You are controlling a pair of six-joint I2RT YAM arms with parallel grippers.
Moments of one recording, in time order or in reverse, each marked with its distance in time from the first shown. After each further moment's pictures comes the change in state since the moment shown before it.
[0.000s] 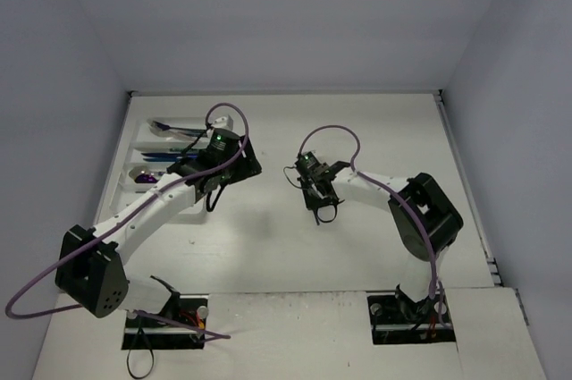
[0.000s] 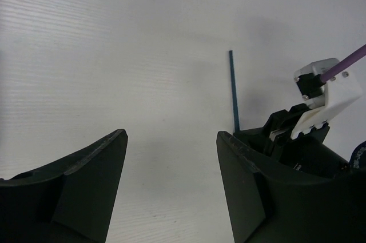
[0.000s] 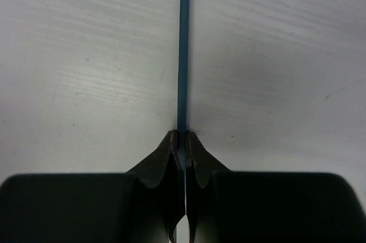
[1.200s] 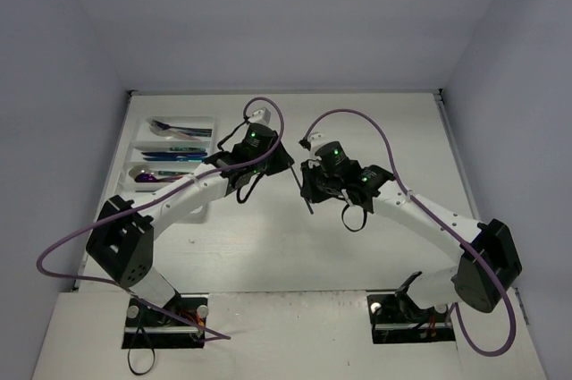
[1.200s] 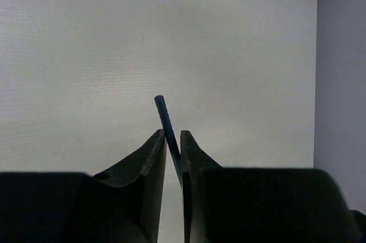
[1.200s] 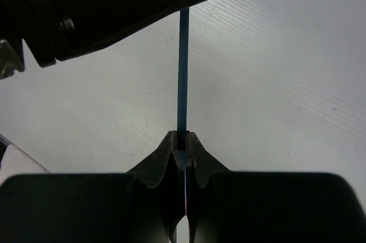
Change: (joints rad) left arm -0.139 0.220 0.125 0.239 0.074 -0.101; right arm 0.026 -0.427 -0.069 0.037 -0.208 -0.111
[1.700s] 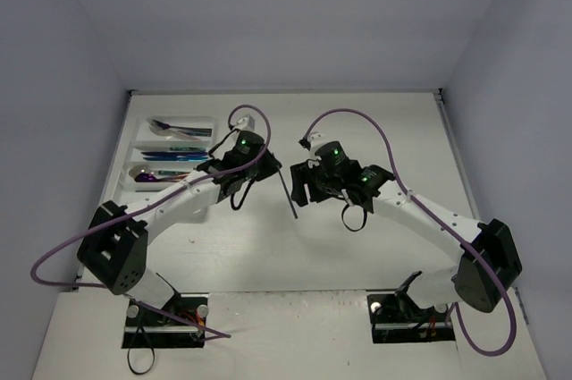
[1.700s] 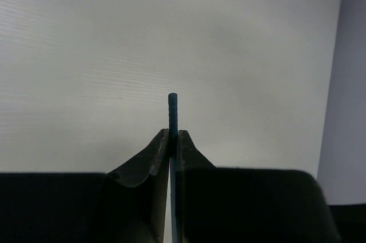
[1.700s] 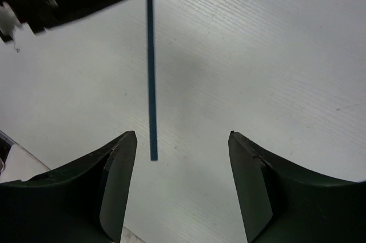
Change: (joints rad) left arm 0.039 -0.053 -0.117 0.041 -0.057 -0.082; right arm -0.001 -0.001 0.000 0.004 -0.007 0.008
